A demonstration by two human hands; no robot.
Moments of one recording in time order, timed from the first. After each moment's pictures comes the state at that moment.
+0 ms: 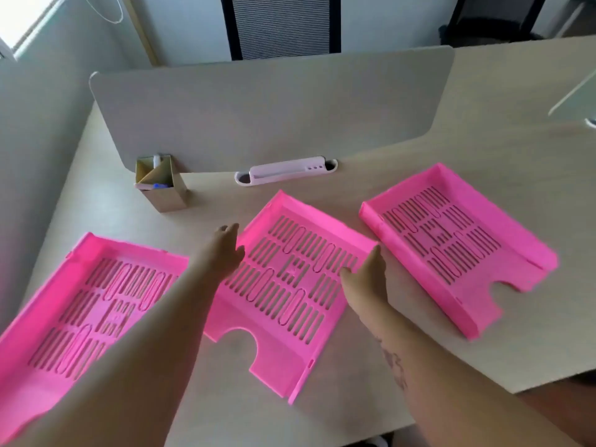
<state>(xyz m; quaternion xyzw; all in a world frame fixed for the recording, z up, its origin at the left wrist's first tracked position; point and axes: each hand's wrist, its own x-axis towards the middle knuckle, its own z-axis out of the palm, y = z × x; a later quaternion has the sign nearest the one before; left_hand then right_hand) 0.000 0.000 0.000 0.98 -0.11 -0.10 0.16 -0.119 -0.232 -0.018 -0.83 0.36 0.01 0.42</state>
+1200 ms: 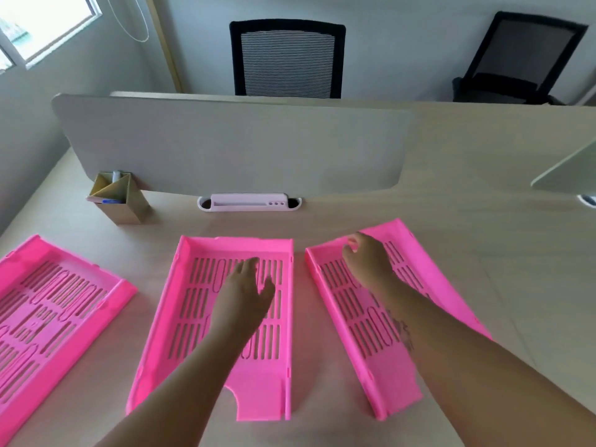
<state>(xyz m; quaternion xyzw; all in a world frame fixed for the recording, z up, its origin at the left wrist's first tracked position) -0.073 -0.201 0.039 0.95 0.00 -0.01 0.32 -0.020 -0.436 0.039 -0.95 0.10 0.01 0.29</state>
